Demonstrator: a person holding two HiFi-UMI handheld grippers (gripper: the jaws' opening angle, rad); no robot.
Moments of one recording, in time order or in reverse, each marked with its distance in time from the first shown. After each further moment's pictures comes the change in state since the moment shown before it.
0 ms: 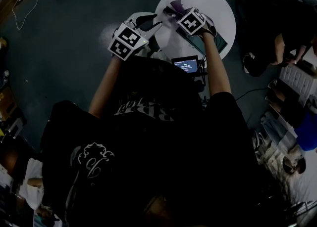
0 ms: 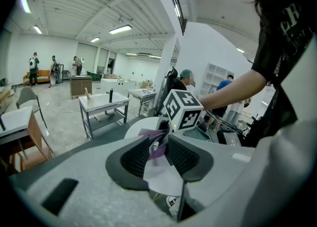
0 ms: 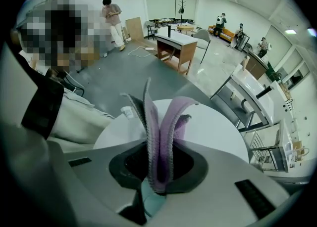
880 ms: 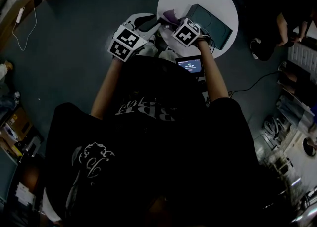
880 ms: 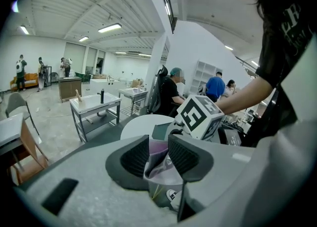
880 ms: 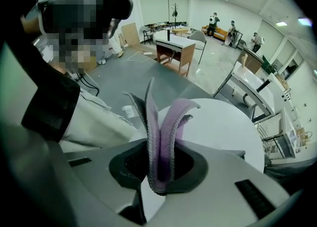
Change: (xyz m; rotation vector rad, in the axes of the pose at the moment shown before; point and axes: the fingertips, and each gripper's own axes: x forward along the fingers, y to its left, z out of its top) left arm -0.025 -0.004 -0.010 0.080 0.022 -0.100; right arm -0.008 0.089 0.005 0.091 -0.045 0.006
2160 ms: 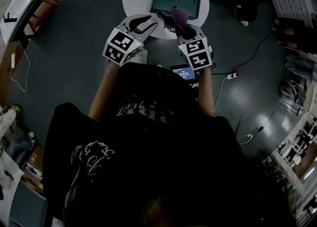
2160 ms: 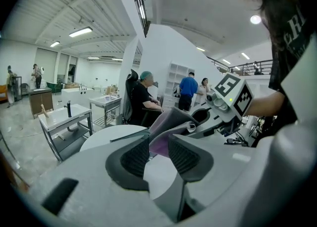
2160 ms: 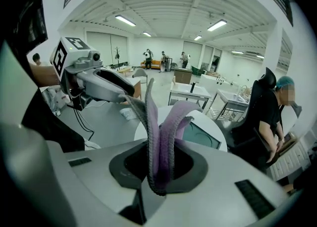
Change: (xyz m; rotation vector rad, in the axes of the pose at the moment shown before) left arm 0.028 -0.154 0.029 0.182 -0.049 -0.237; right arm -0.183 0.068 -0.118 0.566 -0.387 -0.451
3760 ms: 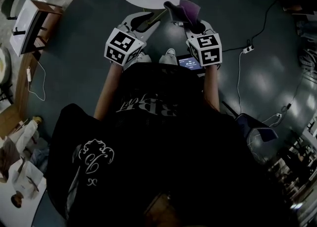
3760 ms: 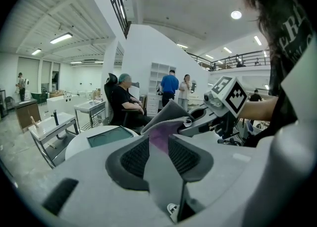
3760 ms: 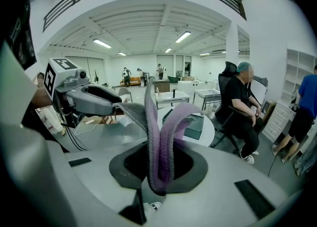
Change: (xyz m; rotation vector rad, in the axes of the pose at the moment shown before) left arm -0.074 -0.170 -0.022 0.133 0.012 -0.118; right arm -0.143 0.089 -0.087 0.292 -0.169 -0.154
